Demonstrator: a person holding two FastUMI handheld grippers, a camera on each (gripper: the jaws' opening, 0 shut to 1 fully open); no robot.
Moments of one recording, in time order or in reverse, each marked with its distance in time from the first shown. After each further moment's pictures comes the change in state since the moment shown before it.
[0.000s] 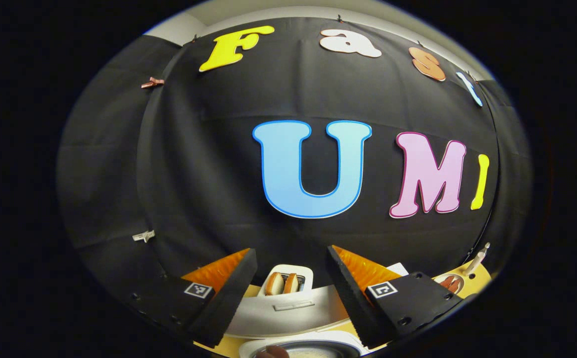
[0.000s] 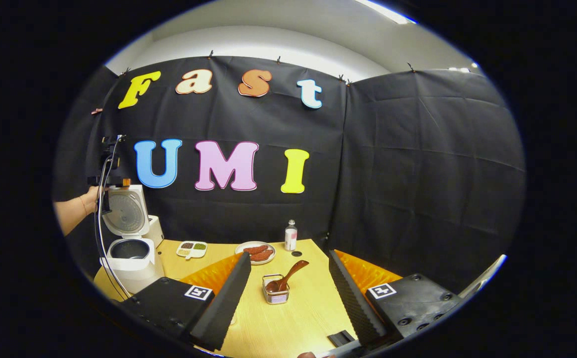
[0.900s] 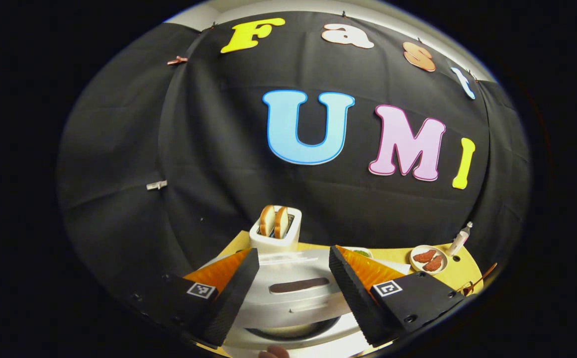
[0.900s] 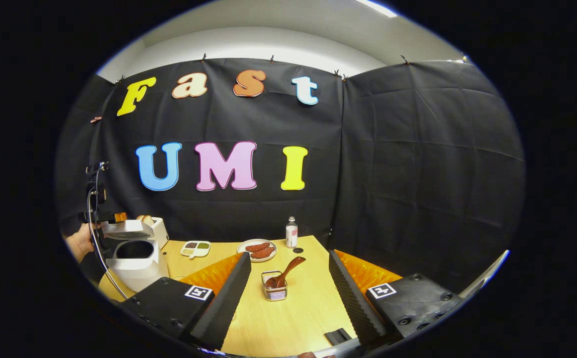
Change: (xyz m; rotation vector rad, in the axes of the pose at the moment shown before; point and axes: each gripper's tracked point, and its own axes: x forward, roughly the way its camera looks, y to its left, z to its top) left arm -0.152 -0.032 -0.137 -0.059 0.170 0.008; right arm -0.009 -0.025 0.005 0.011 0.005 0.045
